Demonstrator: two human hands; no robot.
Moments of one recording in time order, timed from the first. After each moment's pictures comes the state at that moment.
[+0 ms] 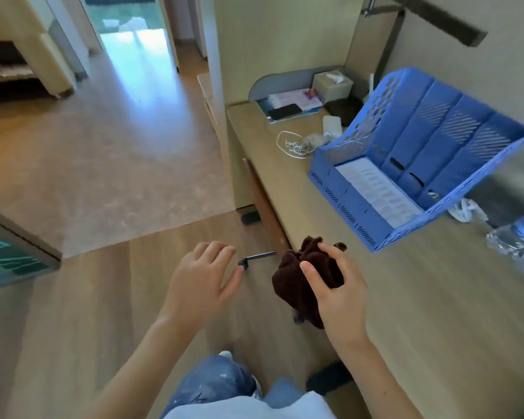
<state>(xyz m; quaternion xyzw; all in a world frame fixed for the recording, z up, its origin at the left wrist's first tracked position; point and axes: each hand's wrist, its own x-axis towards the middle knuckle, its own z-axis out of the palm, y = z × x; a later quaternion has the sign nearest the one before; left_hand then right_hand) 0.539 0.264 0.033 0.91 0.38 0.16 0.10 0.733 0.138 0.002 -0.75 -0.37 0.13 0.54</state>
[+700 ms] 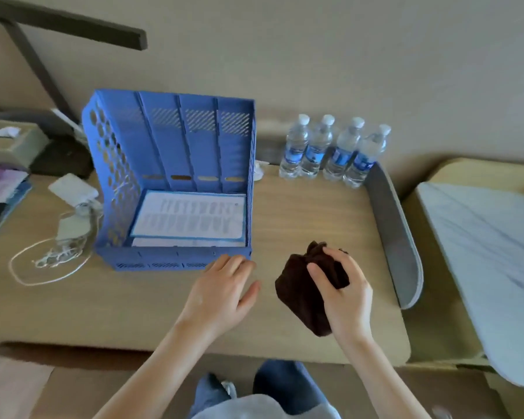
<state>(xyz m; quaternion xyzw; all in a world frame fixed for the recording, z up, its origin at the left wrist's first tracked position) 0.843 0.346 0.006 0.96 -0.23 0.04 0.17 0.813 0.124 0.003 -0.81 0.13 -0.16 0.54</state>
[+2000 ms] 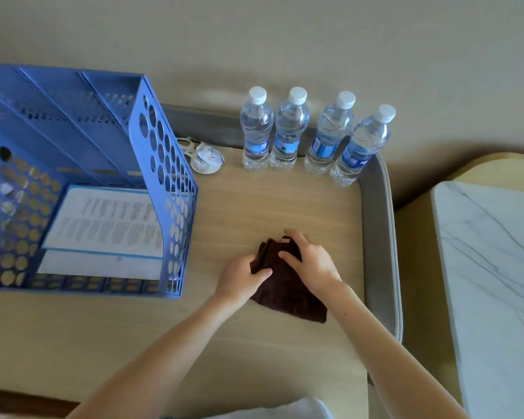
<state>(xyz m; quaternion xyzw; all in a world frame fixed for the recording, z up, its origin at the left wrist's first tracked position) 1.004 0.149 -0.123 0.89 0.08 -0.23 0.40 1.029 -0.032 -0.107 -0.93 -0.04 0.18 0.32</state>
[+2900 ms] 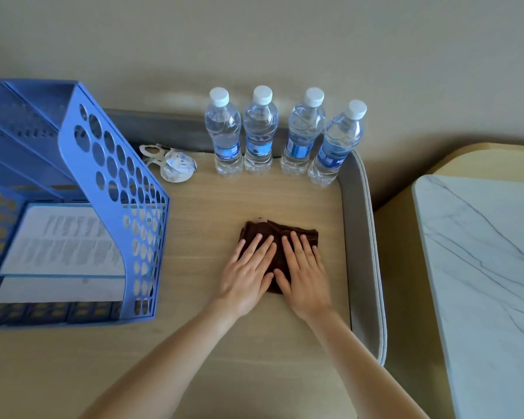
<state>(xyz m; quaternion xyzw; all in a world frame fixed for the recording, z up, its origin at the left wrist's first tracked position) 1.026 0.113 -0.159 0.96 -0.27 -0.05 0.05 1.005 -0.062 -0.170 -0.99 -0.07 0.06 0.14</state>
